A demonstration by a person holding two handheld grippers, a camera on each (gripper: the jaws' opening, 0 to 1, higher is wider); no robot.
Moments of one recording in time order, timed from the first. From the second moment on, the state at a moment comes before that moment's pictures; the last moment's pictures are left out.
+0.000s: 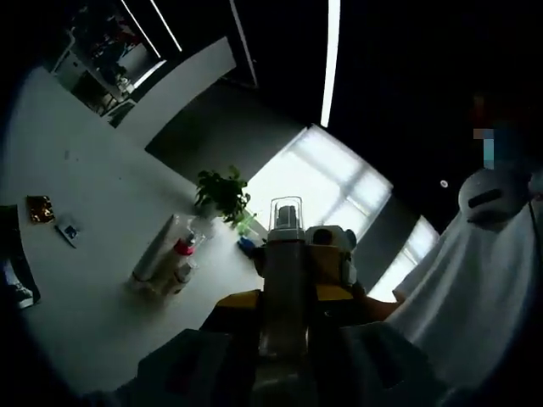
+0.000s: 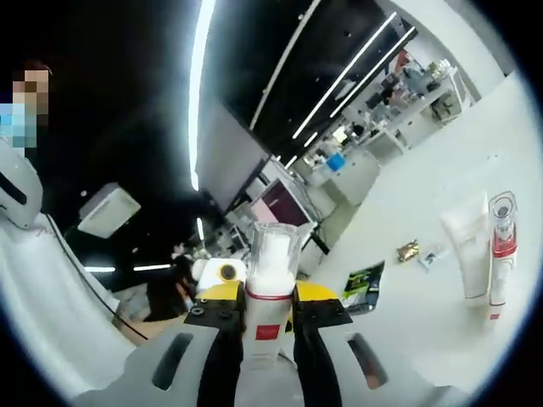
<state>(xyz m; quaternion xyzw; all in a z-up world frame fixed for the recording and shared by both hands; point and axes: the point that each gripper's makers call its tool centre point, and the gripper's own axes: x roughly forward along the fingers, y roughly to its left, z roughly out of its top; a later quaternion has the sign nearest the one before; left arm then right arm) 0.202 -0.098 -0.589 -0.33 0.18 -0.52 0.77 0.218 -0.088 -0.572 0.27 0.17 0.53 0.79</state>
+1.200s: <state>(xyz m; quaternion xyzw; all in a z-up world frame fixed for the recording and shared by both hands) 0.238 -0.094 -0.597 -0.02 0.19 -0.33 0.92 0.251 -0.103 -0.570 0.24 0.20 0.34 0.89</state>
